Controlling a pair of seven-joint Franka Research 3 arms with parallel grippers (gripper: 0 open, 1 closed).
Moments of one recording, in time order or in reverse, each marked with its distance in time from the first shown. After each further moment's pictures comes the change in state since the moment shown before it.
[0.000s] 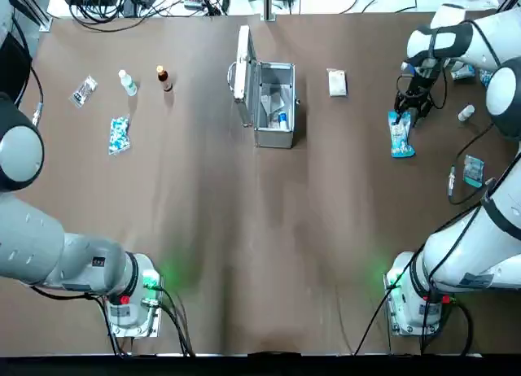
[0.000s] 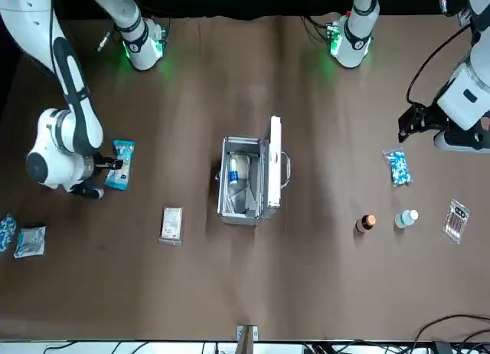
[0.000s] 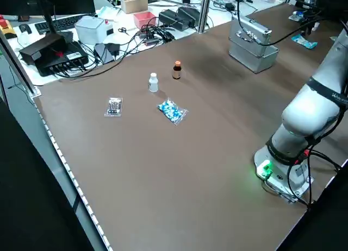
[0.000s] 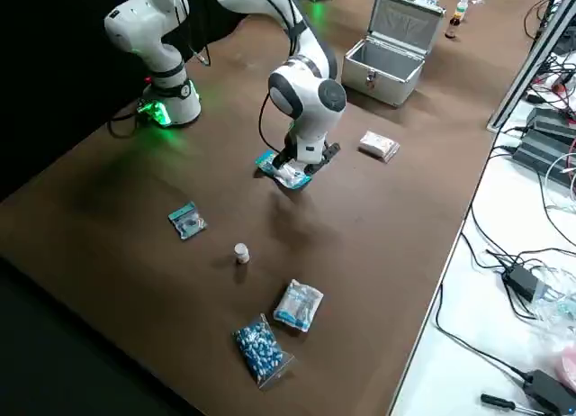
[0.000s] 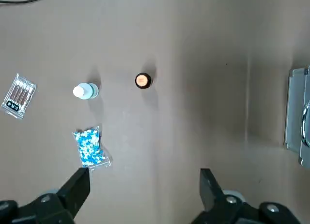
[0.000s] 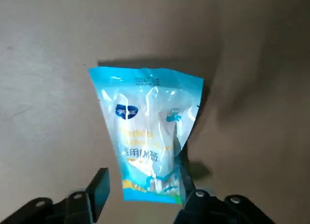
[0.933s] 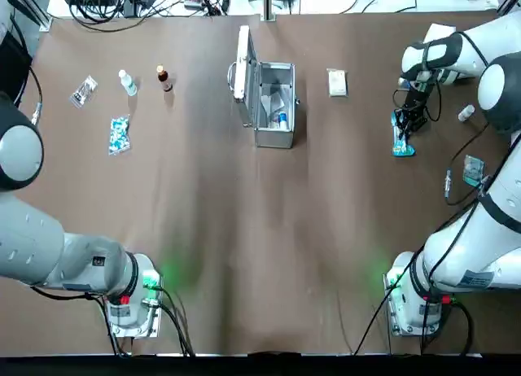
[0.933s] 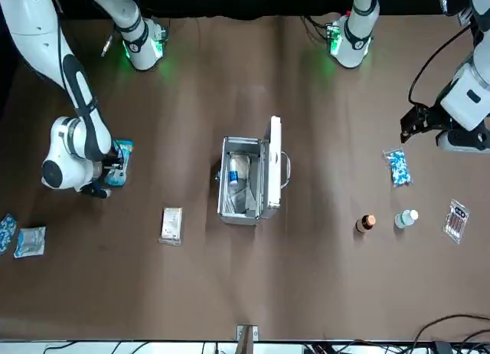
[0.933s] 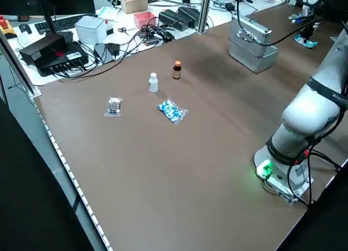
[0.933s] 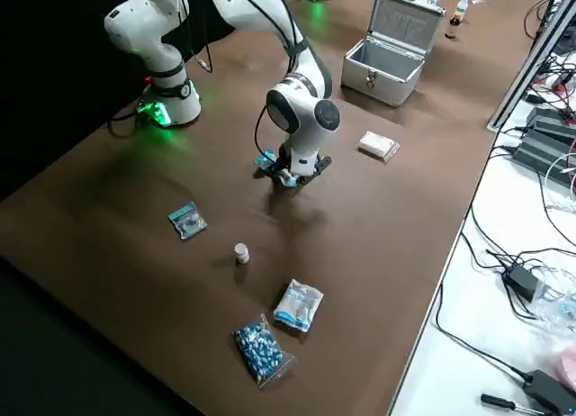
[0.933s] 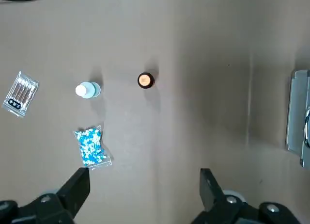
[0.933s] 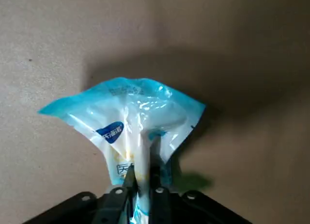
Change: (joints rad) left arm 0.008 0.000 0.002 0.000 0.000 -0.001 -0.003; right arm -0.005 0.071 -0.006 -0.012 -0.009 0.030 0.032
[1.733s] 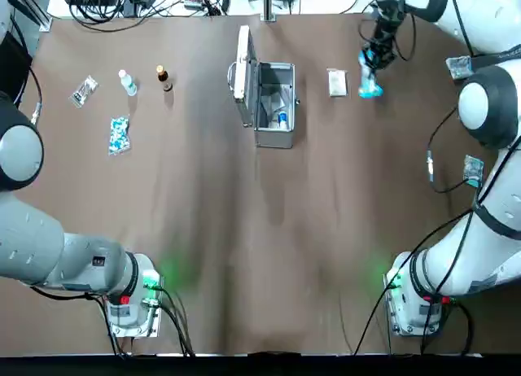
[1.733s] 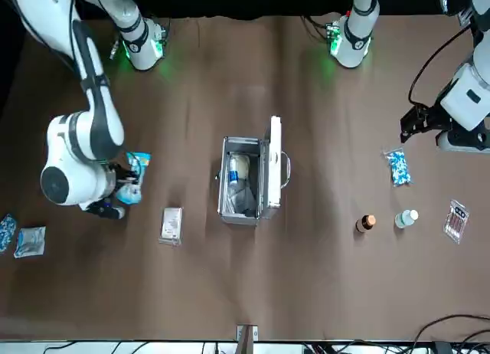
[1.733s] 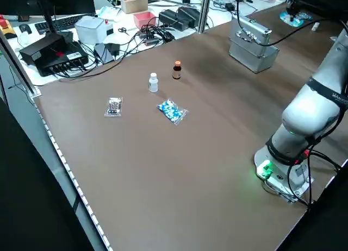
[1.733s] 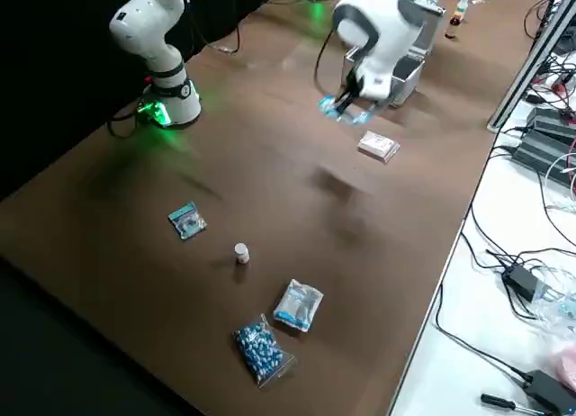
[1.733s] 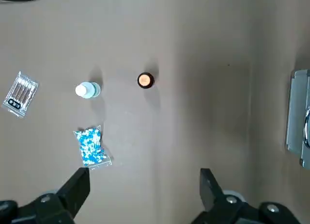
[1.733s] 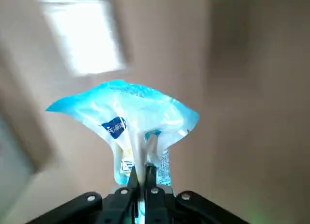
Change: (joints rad) left arm 0.000 0.000 0.000 0.000 0.000 0.000 0.000; right arm 0.269 -0.039 0.025 0.450 0.131 -0.339 0.247
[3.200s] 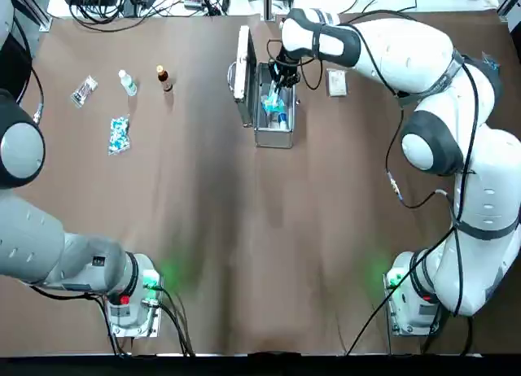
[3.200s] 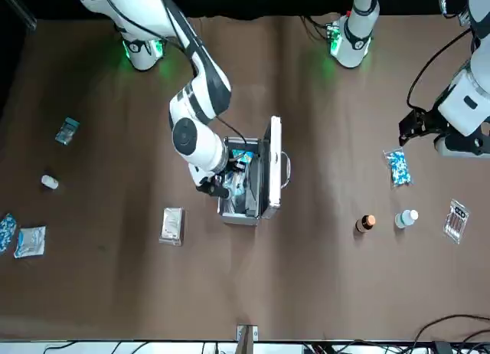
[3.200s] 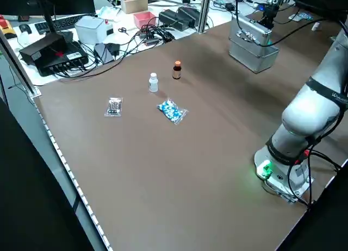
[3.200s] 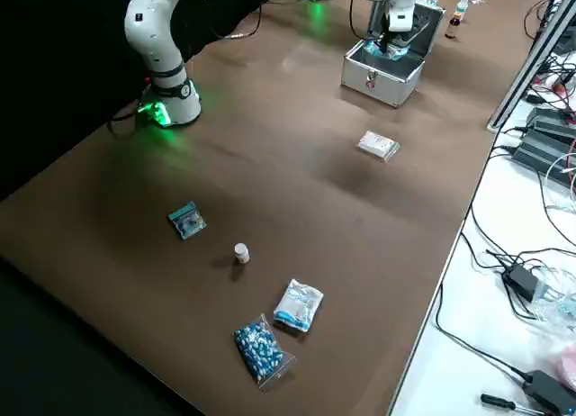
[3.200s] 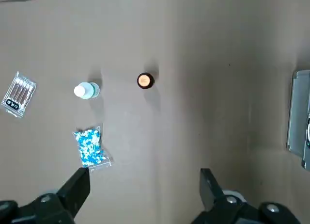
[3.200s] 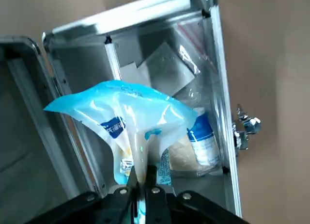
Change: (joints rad) left arm 0.000 0.013 0.000 -0.001 0.000 0.008 0.000; right arm 0.468 0.183 0.003 0.145 0.260 0.389 0.371
